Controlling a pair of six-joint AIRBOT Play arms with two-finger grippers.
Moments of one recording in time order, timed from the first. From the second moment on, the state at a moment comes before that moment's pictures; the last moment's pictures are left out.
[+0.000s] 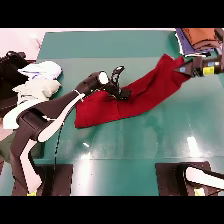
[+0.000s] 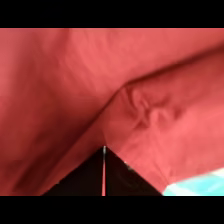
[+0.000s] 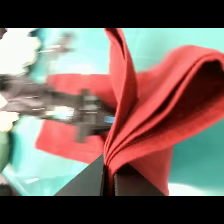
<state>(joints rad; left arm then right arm) -0.61 -1.97 1.77 0.97 -0.90 -1.58 -0.26 -1.27 1.41 -0.62 1.45 1.18</state>
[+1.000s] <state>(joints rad) -0.15 -1.52 1.89 1.34 -1.14 -1.65 0.67 -1.54 1.62 -0.60 0.87 1.20</state>
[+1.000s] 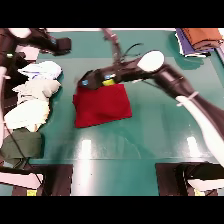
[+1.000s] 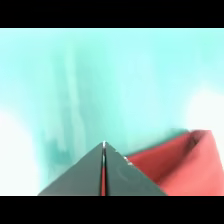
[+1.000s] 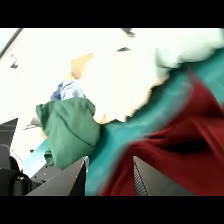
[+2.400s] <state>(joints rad) -0.30 -1.47 1.89 1.34 -1.15 -1.60 0.35 -1.95 1.53 -0.52 1.12 1.21</state>
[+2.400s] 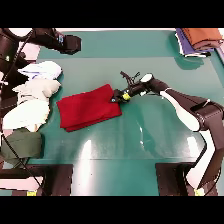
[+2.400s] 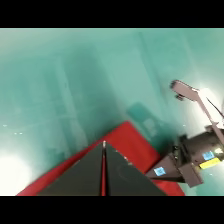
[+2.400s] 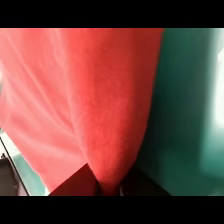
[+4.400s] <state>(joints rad) -0.39 -1.48 1.88 1.34 -1.10 -1.57 -0.78 -0.88 1.04 -1.22 1.07 1.38</state>
